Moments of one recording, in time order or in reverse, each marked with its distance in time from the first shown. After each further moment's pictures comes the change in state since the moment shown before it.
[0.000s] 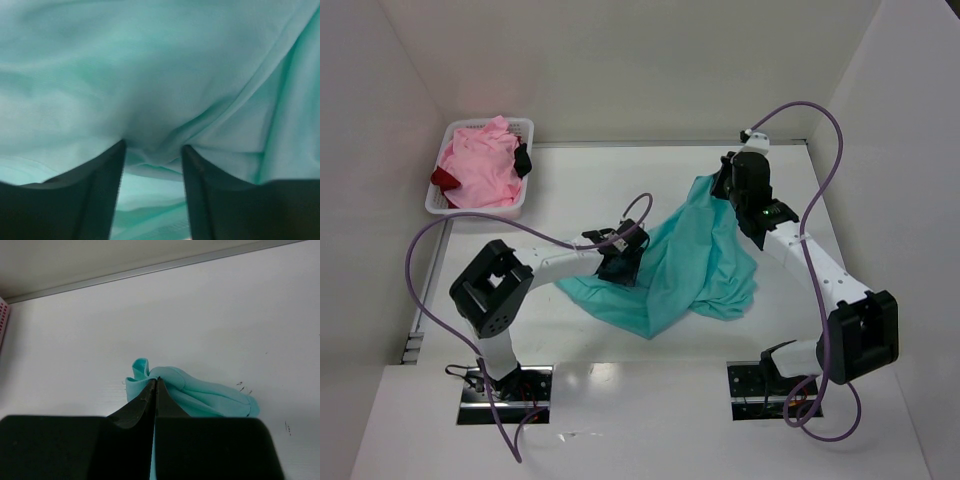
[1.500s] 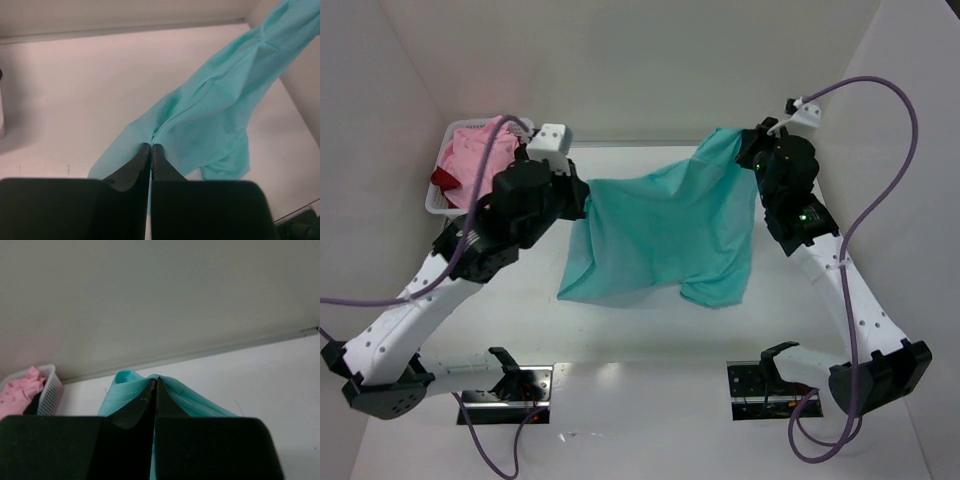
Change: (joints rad) left arm 0.012 -0.602 0.425 -0.204 -0.221 0.143; right arm -0.006 -0.169 0.166 -0.006 0.095 -0.045
